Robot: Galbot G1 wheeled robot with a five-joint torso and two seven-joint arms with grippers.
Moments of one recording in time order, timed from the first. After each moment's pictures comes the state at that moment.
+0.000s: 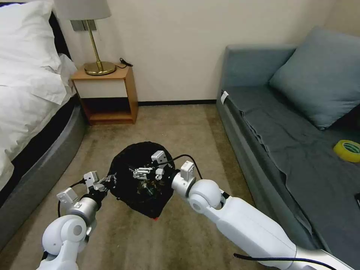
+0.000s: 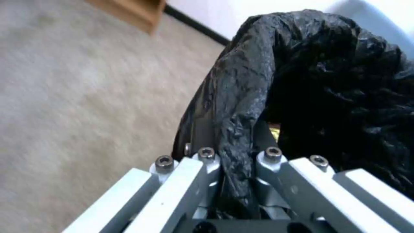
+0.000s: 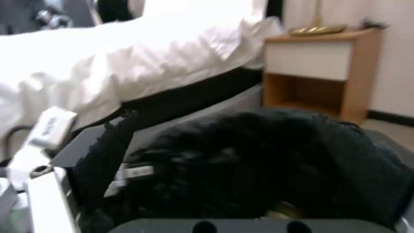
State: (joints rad) left arm 1.37 -1.34 -0.77 -1.97 -0.80 0.46 0.01; right arm -0.68 1.18 -0.34 1.75 0.66 -0.10 -0.04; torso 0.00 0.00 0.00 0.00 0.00
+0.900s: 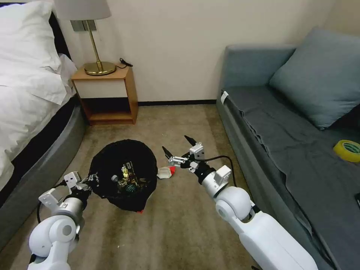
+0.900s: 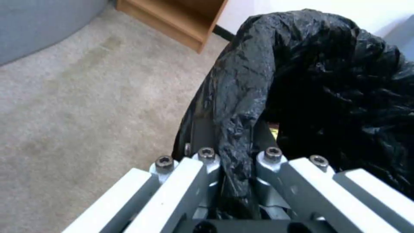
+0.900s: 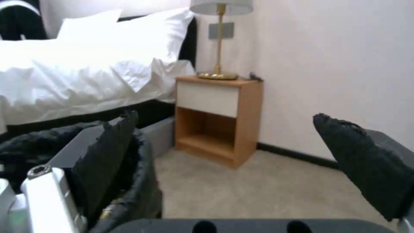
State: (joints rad) left arm 1.37 -1.34 -0.84 -1.98 -0.79 0.48 -0.10; right arm -0.98 1.18 0.00 1.87 0.34 0.01 -0.04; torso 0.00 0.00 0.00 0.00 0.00
